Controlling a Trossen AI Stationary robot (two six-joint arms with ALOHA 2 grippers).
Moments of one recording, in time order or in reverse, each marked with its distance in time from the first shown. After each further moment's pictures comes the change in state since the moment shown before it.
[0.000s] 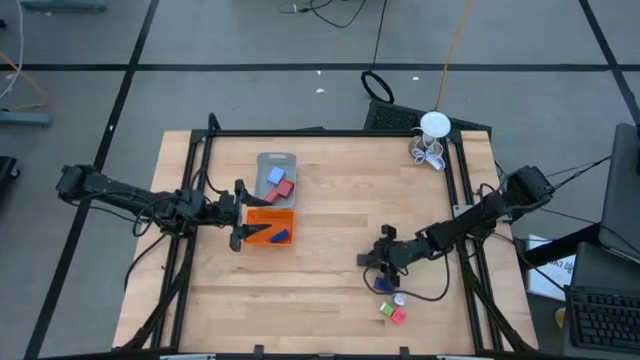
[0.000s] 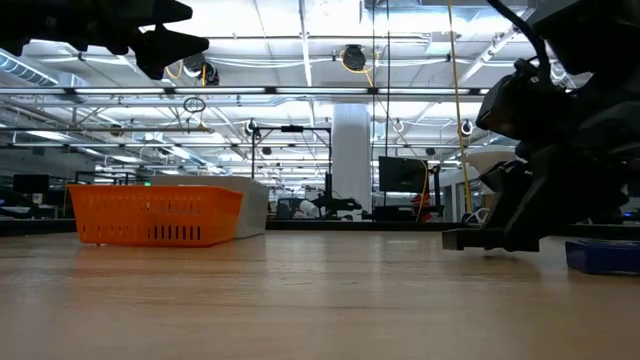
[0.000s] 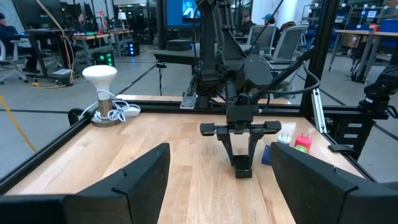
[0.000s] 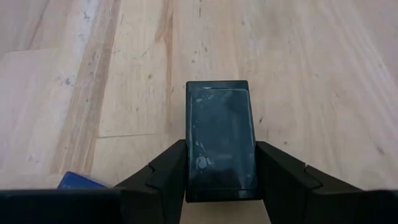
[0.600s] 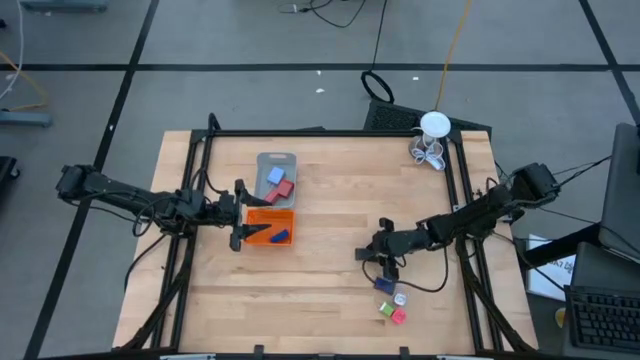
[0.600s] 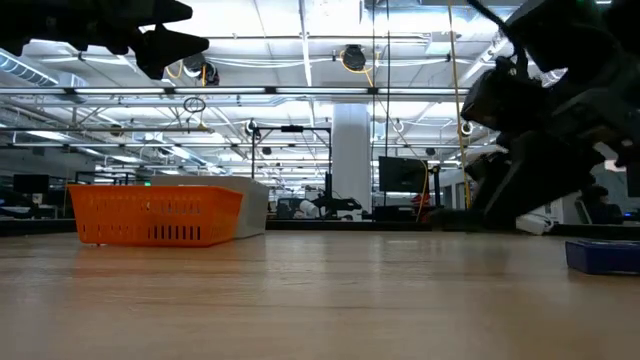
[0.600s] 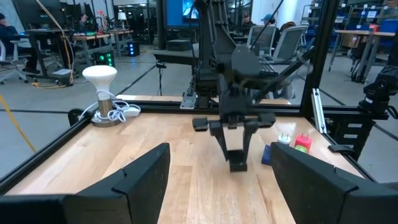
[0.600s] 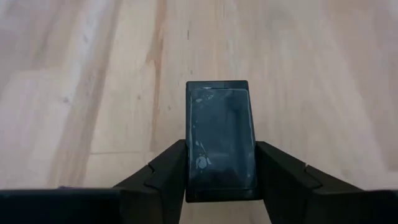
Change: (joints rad) left arm 0.000 0.000 0.000 0.000 0.000 0.000; right arm -0.094 -0.077 0.001 -0.019 -0.082 -0.087
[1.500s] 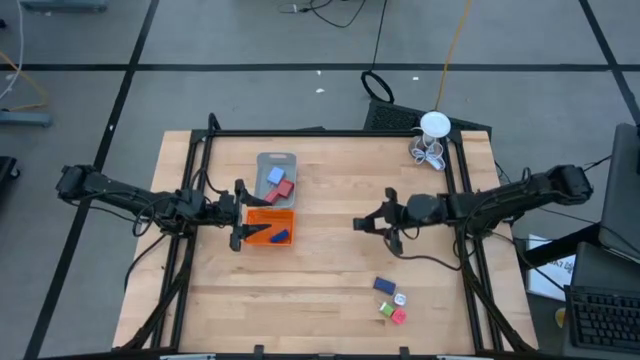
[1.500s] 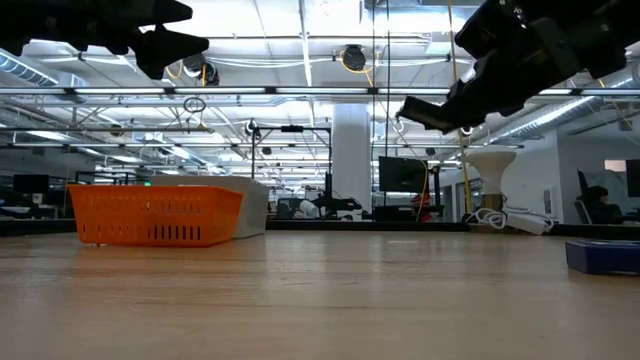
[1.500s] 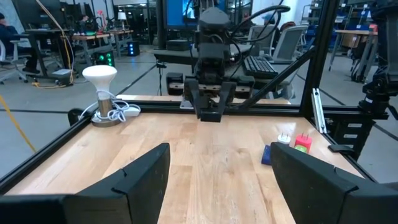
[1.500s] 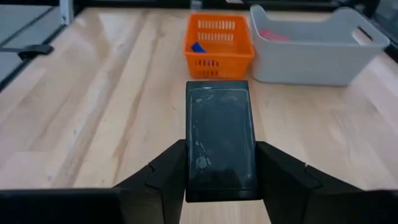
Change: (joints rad) left arm 0.000 0.000 0.000 0.000 0.000 0.000; right arm -0.222 -0.377 -0.001 -0.075 -0.076 -0.293
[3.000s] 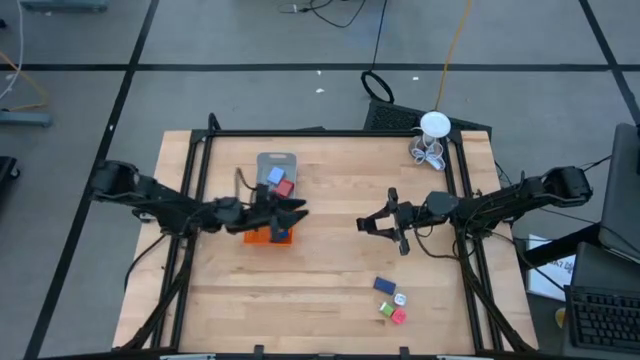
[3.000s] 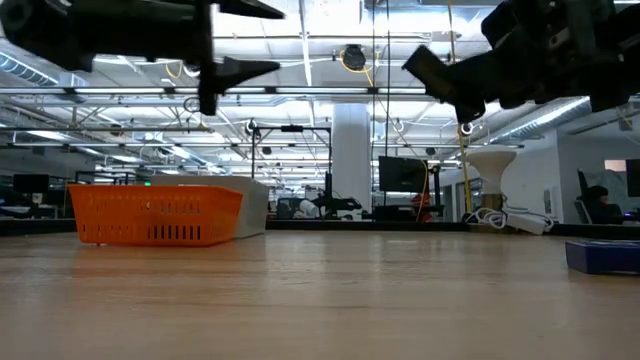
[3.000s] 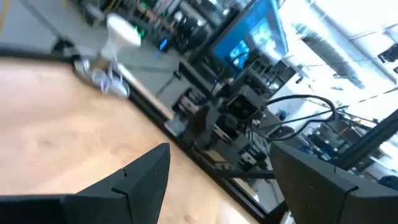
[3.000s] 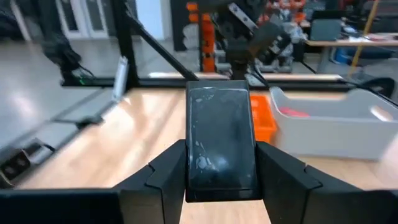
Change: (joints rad) left arm 0.041 0.655 0.153 0.624 -0.153 -0.672; right arm -0.034 0.014 -0.215 0.579 -0.137 -0.004
